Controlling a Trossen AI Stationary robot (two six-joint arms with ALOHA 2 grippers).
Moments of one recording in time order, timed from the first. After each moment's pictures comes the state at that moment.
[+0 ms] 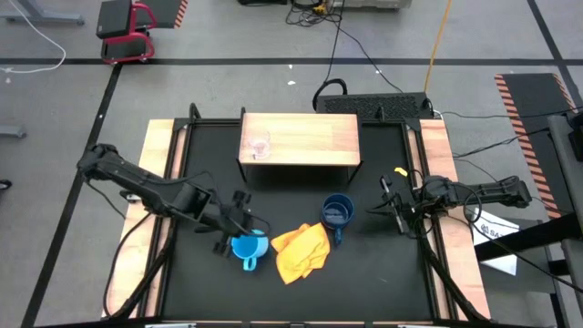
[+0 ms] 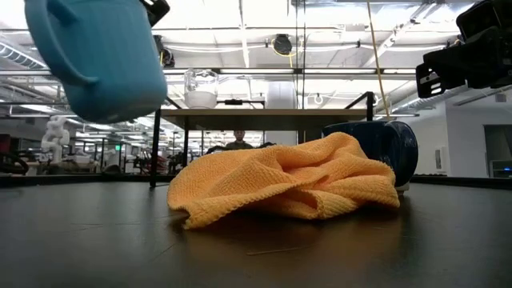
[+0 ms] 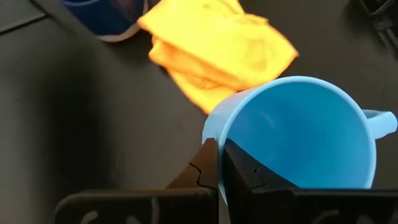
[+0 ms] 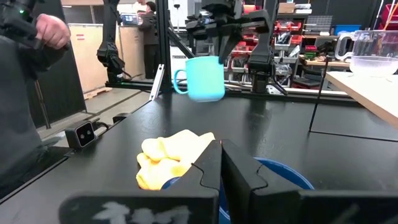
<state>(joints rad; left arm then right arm) -0.37 1.32 1.09 -0.74 -0.12 0.01 0.08 0.08 0.01 0.04 -0.18 0.00</state>
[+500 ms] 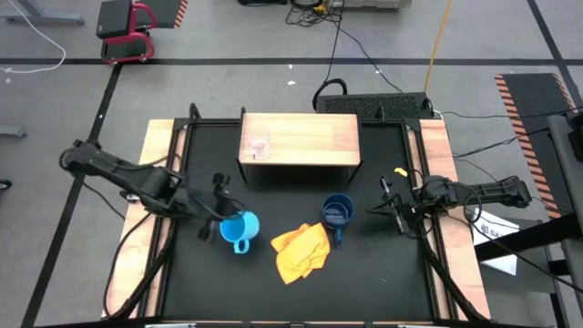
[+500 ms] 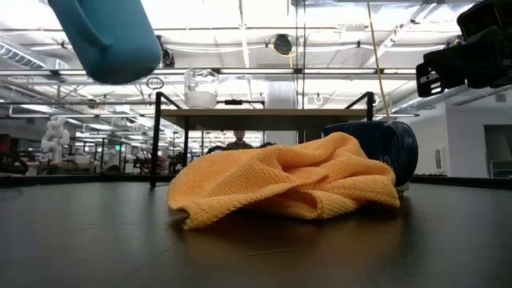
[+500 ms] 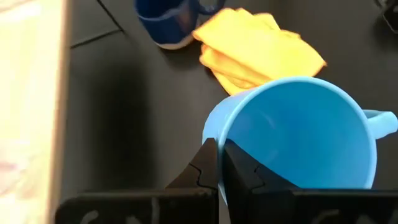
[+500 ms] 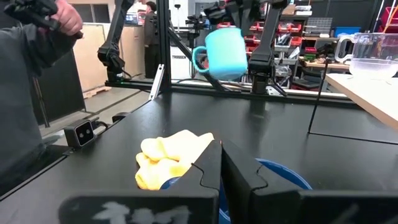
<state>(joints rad) -0.37 1.10 1.09 -0.86 -0.26 -0.01 0.08 0.08 0.01 0.04 -0.19 -0.01</state>
